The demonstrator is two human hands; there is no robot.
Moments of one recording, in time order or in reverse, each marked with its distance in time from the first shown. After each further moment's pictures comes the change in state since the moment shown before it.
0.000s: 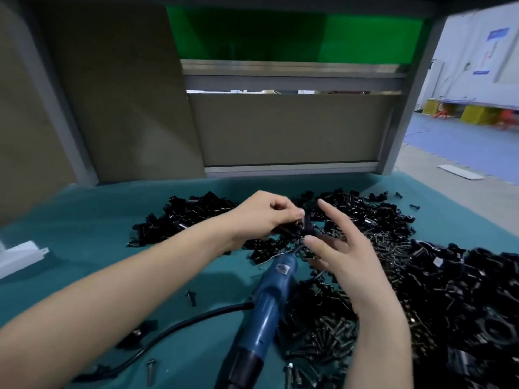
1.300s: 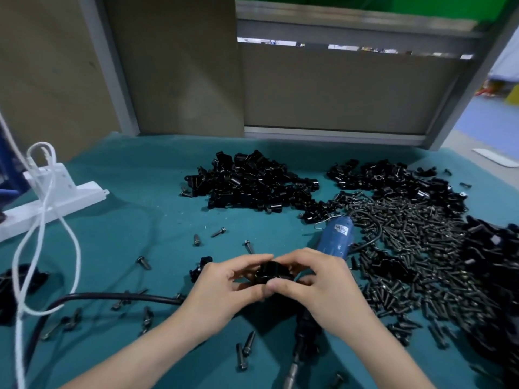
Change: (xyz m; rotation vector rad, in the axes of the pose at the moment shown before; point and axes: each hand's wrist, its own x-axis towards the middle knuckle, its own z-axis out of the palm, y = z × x) left_hand -0.182 -0.120 -0.008 -0.324 0.218 -0.028; right_hand -0.069 0.022 0.108 -0.469 -0.313 -0.035
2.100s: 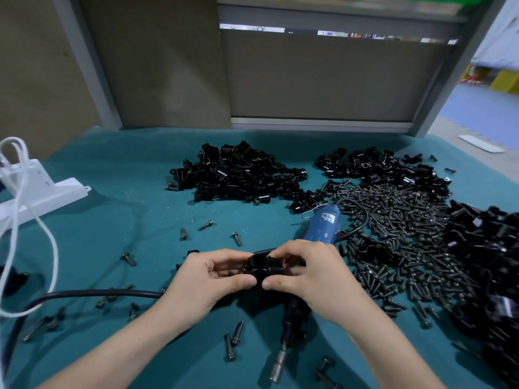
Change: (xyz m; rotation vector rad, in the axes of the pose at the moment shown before) left_hand 0.001 0.004 -0.004 -0.104 -0.007 -0.050; right_hand 0.002 0.000 -0.010 -0.031 -0.099 0.166
